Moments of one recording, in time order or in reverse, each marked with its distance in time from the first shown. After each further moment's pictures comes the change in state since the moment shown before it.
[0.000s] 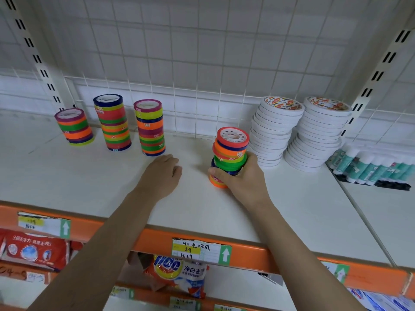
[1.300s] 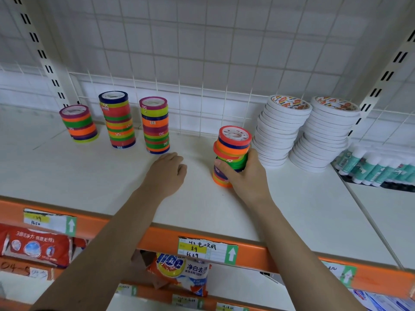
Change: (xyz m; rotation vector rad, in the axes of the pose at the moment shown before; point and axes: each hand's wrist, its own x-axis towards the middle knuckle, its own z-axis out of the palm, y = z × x) left_hand 0.002 -0.004 0.003 -0.003 0.000 0.003; right_hand 0.002 -0.003 0.010 0.000 0.021 -0.076
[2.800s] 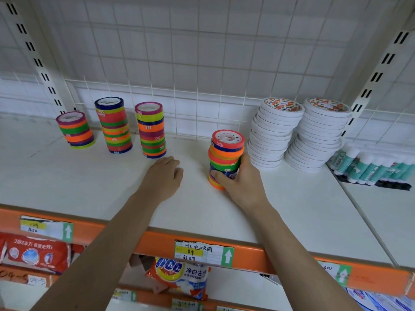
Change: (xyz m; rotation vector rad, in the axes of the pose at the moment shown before) left_hand -0.001 0.003 -0.002 0.019 -0.001 -0.008; right_hand -0.002 0.001 -0.005 -0.085 -0.074 -0.054
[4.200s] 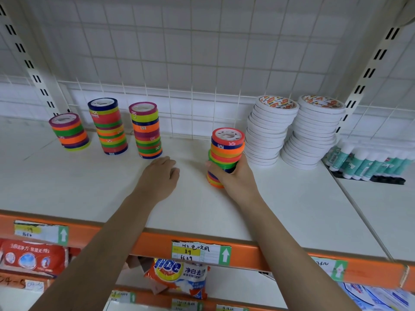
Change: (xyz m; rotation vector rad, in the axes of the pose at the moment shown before) left_hand -0.002 0.001 -0.001 -0.022 0.010 0.004; right_hand -0.001 -0.006 0.003 0.336 -0.007 0.075
